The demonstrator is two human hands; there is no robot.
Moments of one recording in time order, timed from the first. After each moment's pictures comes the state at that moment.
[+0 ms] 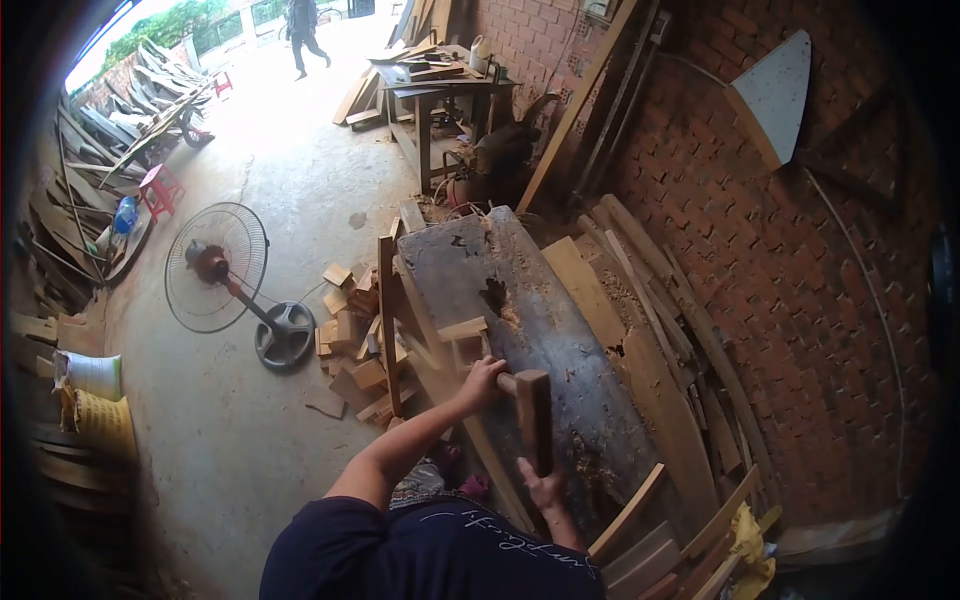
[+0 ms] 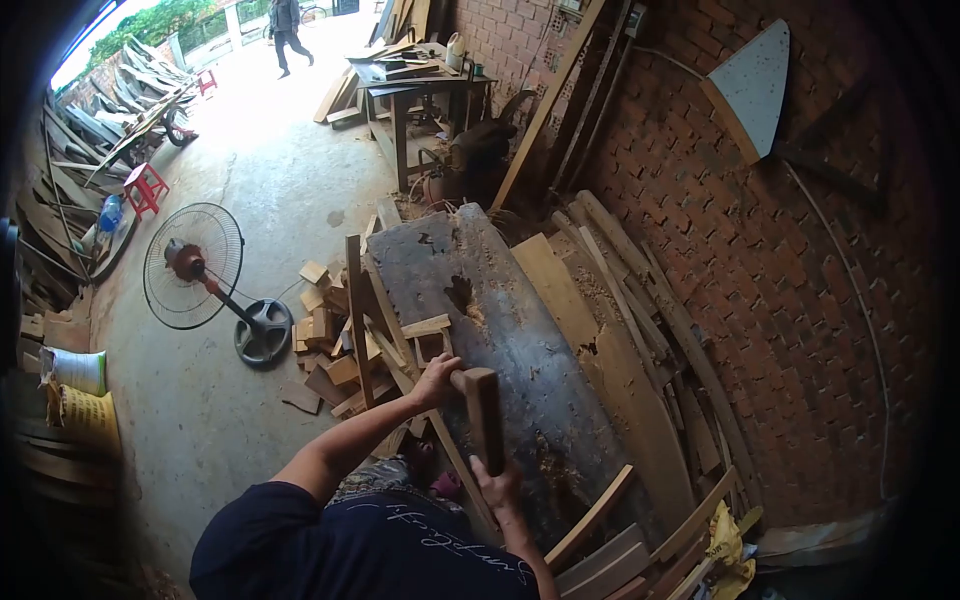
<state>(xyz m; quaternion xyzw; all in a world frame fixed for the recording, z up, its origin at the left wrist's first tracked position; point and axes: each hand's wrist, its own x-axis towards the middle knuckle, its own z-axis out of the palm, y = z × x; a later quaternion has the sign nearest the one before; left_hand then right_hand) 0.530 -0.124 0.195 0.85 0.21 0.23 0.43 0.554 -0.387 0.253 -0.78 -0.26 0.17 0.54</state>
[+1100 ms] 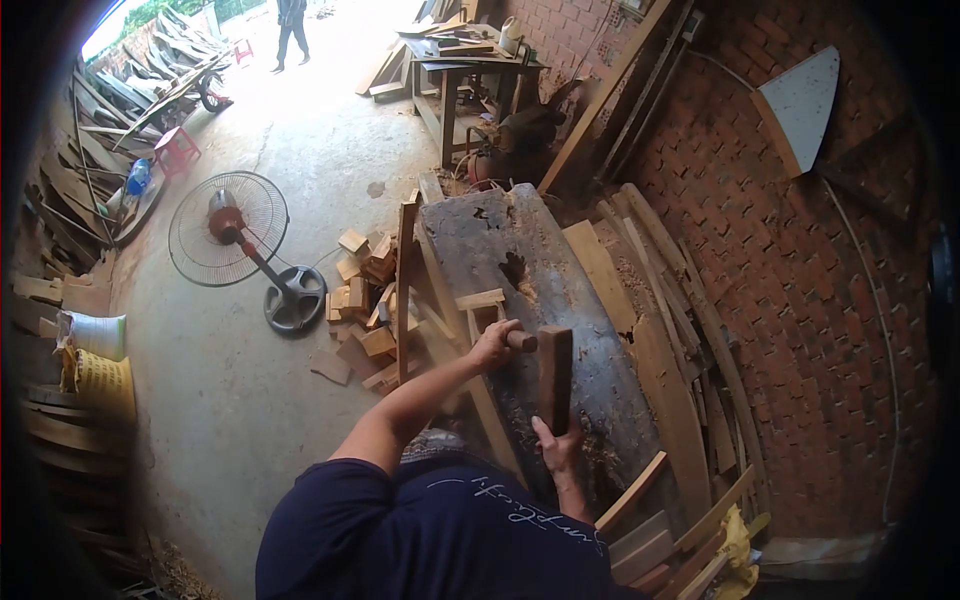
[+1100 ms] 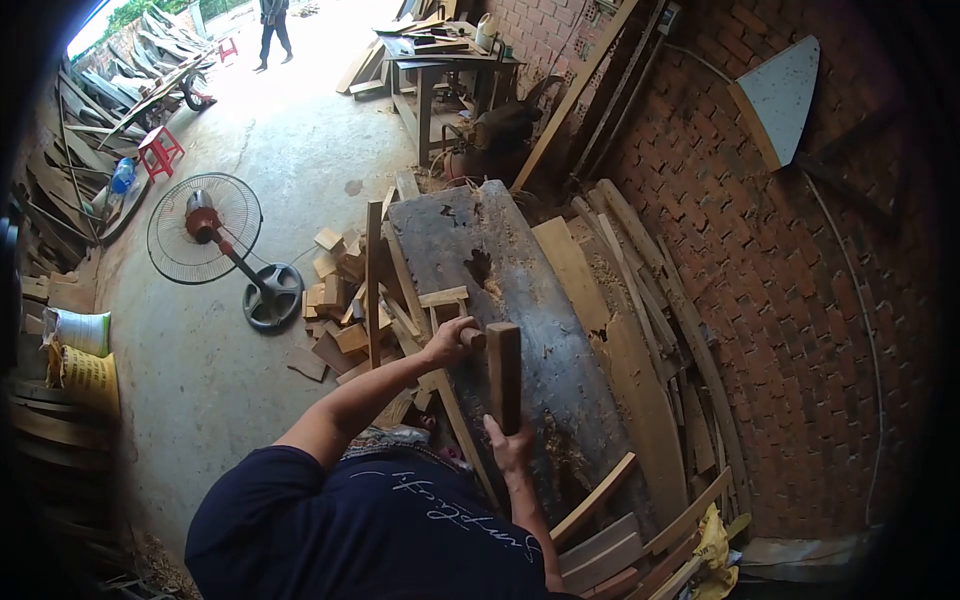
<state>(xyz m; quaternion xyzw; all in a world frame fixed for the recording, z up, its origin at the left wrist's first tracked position) 0.534 -0.101 0.198 0.79 0.20 0.26 0.51 0.562 -0.360 0.290 -0.79 -0.21 0.28 0.50</state>
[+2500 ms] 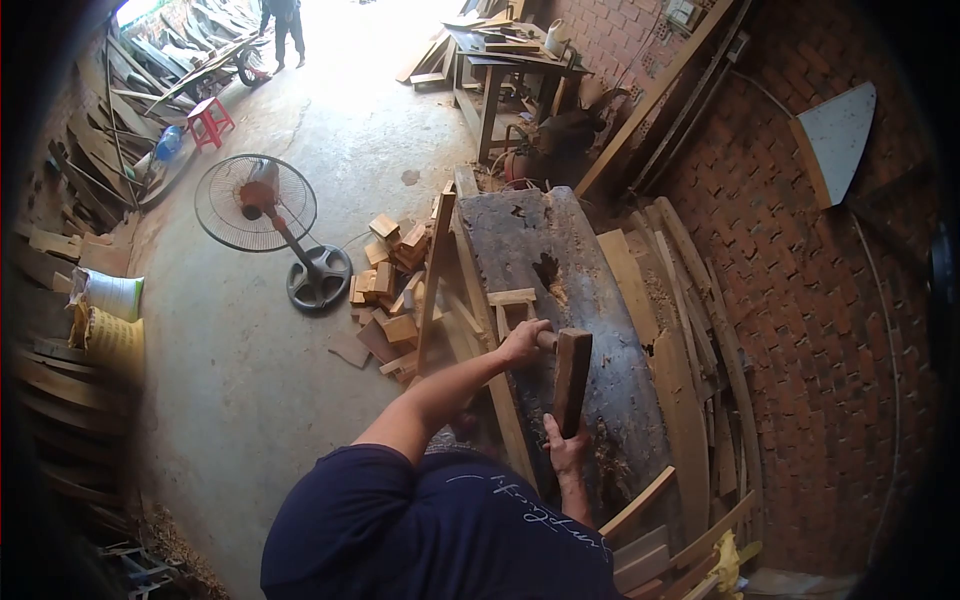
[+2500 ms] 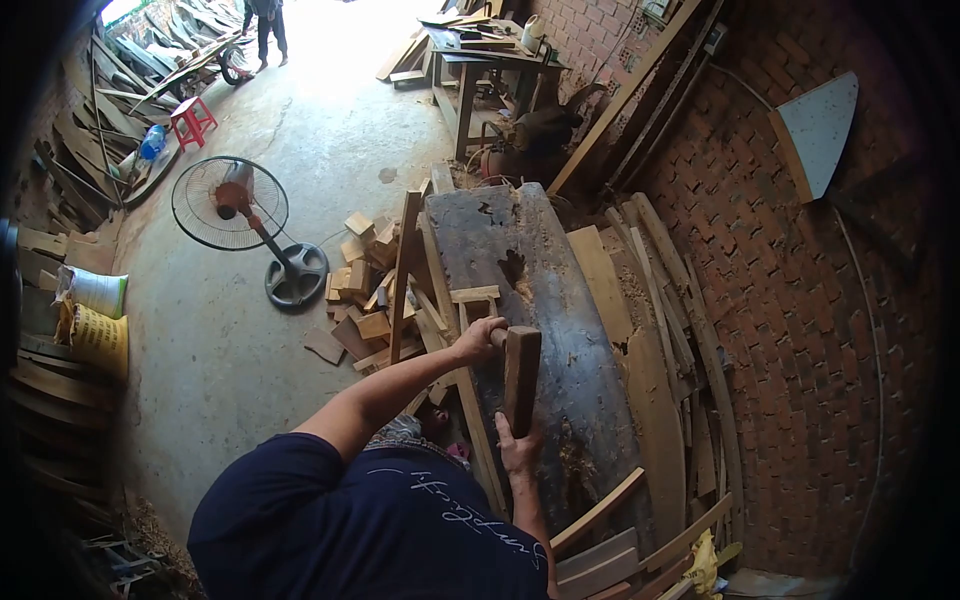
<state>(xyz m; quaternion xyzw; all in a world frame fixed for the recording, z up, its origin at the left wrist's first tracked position) 0.529 -0.099 0.194 0.81 0.22 0.22 0.49 0.545 -0.348 0.273 -0.77 -0.25 0.26 0.54</state>
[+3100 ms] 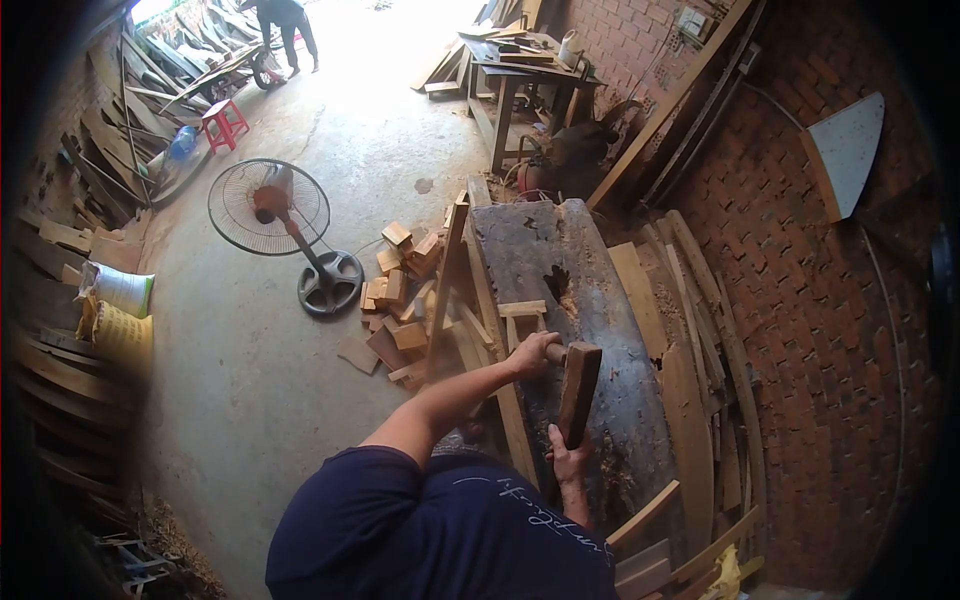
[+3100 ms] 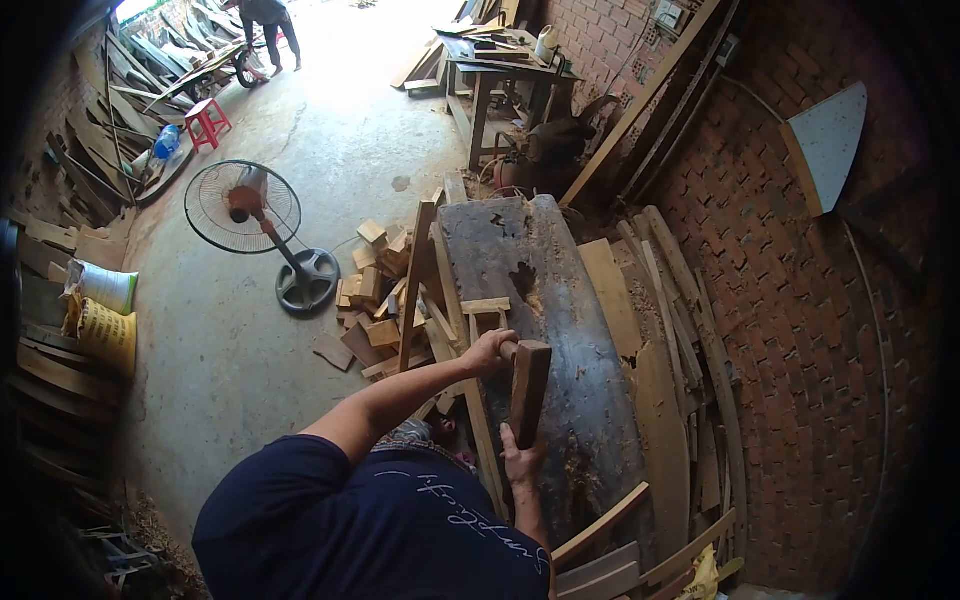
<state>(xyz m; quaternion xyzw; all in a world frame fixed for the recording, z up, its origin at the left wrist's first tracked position) 0.531 -0.096 0.182 0.82 0.20 0.24 0.48 0.543 -0.345 0.265 -0.75 -0.23 0.28 0.56</state>
